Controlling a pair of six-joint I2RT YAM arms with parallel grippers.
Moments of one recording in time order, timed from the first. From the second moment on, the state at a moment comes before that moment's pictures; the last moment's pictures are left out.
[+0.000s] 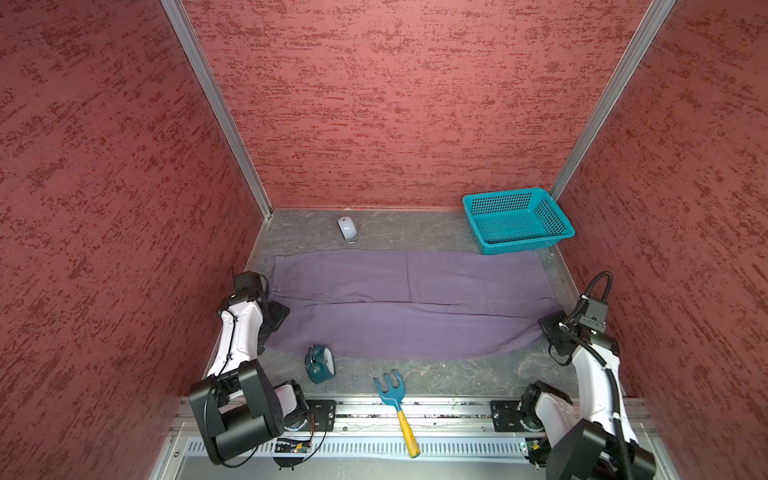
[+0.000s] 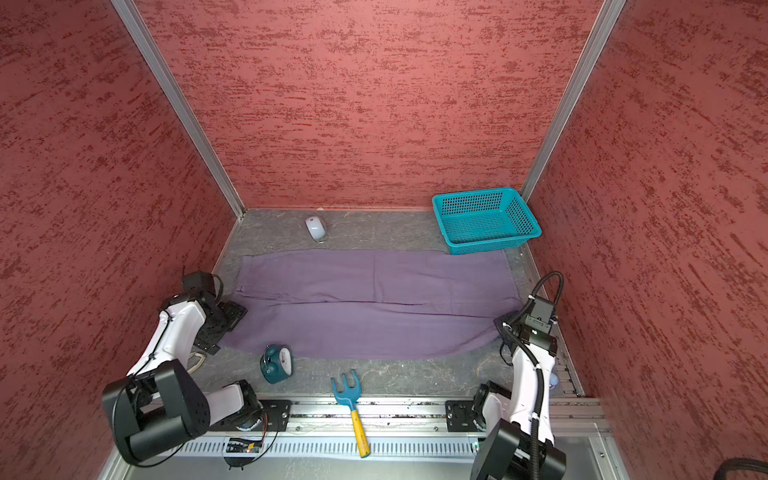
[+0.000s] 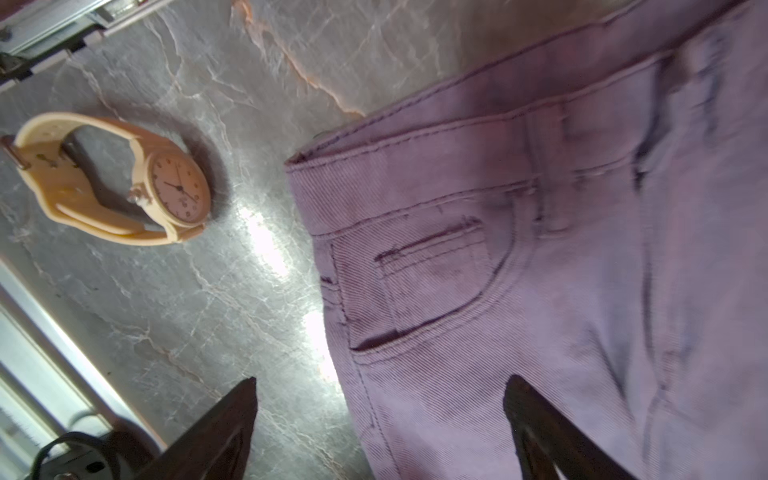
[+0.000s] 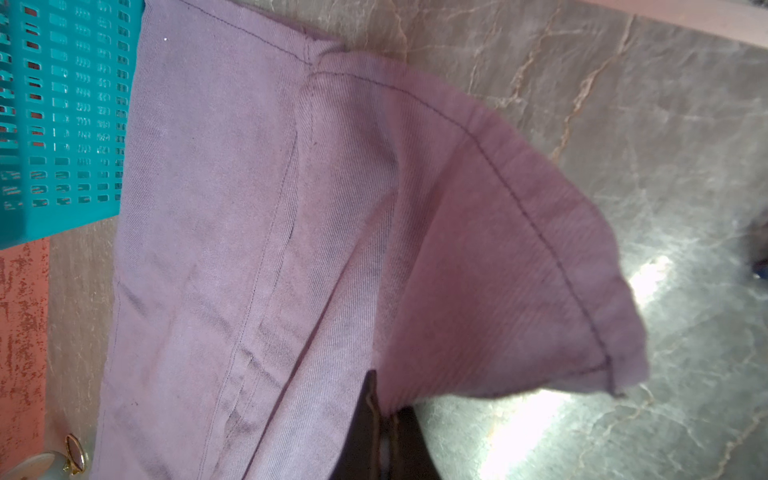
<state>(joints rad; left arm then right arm) 0.41 1.23 0.78 -0.94 -0.09 -0.74 -0.51 0.87 0.54 -0.68 -0.18 0.71</state>
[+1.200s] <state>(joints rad) 0.63 1.16 1.08 -1.00 0.16 -0.76 -0.50 0.90 0.89 -0.77 -0.17 0.66</state>
